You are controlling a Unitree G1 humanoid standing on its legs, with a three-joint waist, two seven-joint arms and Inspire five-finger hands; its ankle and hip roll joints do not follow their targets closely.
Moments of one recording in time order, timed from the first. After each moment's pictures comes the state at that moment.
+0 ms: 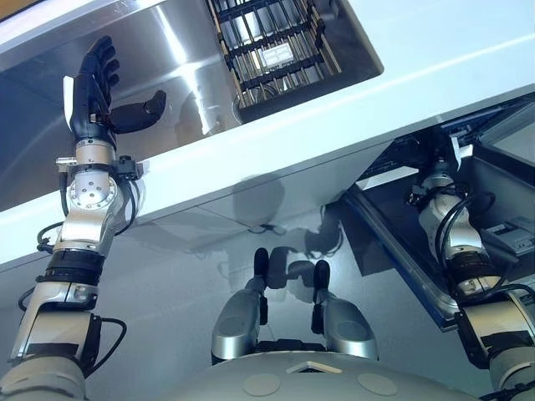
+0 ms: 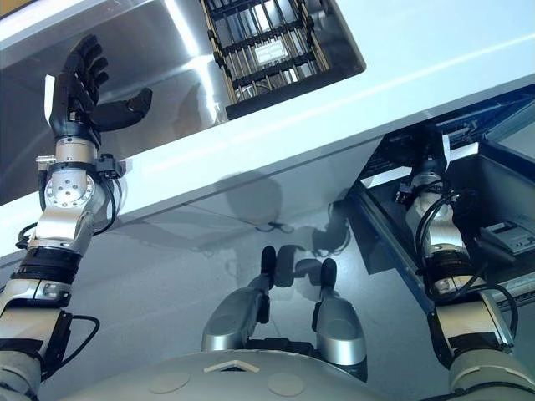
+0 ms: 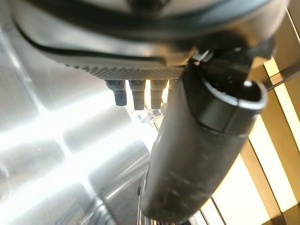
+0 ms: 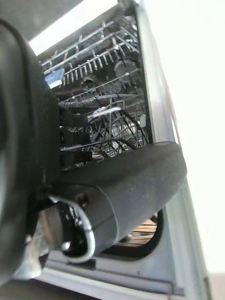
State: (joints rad) left arm -0.34 0.67 -0.04 0.25 -0.35 -0.24 0.27; right arm -0.29 -0.60 0.11 0.56 0.49 -0.18 -0.20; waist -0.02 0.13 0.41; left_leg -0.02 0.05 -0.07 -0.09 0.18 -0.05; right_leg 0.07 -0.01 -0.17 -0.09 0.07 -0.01
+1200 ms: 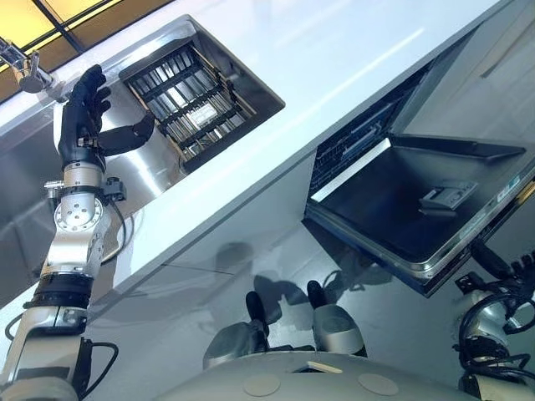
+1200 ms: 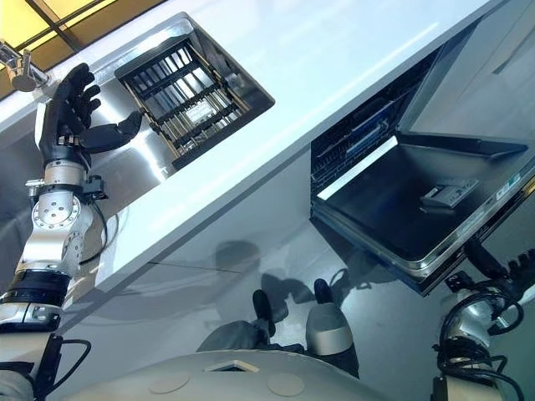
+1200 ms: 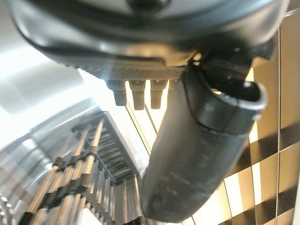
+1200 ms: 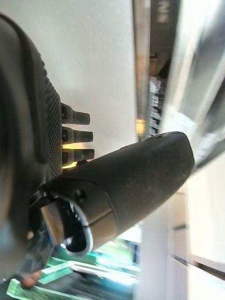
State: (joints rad) left arm -0.29 0.69 0.01 0.30 -0.42 -0.24 0.25; right arm -0.05 -0.51 -0.31 0.83 0.71 -0.32 -0.55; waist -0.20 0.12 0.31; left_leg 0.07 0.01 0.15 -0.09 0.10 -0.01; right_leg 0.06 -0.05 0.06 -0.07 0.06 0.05
